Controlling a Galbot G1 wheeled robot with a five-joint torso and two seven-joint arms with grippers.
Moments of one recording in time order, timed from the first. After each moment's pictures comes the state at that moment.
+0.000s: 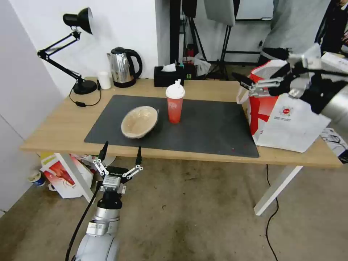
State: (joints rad) left arm 1.60 -1.44 -0.47 -2.02 0.09 -0.60 -0.05; right arm -1.43 0.28 1.00 2.39 1.10 -0.15 0.08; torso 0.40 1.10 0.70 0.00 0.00
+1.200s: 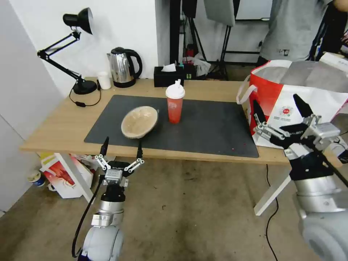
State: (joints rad) left arm 1.55 -1.49 -0.47 -2.00 0.09 -0.58 -0.05; right arm -1.59 1.08 0.68 2.50 0.44 0.11 0.12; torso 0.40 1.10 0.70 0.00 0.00
